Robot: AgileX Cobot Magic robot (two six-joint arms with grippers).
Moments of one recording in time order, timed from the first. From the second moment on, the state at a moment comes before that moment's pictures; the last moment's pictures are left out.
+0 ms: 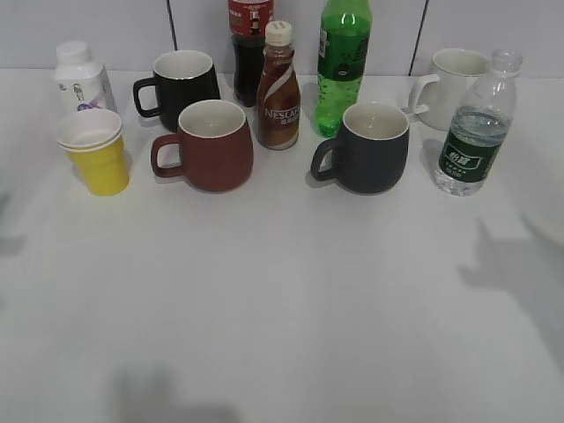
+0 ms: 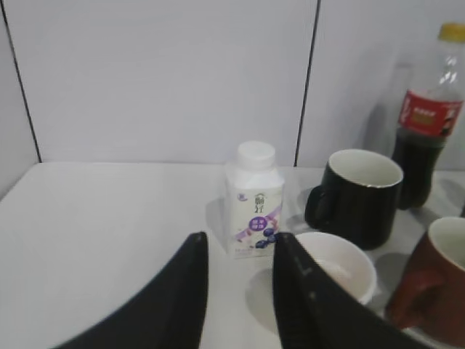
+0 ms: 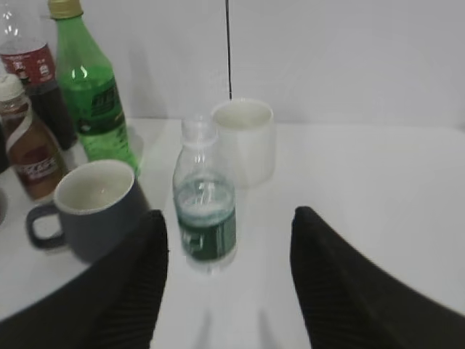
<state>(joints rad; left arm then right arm) -0.08 0.88 -0.38 -0.03 -0.27 -0.02 0.11 0.66 -0.48 0.11 0.11 -0.07</state>
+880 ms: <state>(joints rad) -0.08 1.72 -0.17 0.19 -1.18 -0.14 0.11 1.24 -0.48 0.09 -0.41 -0.02</state>
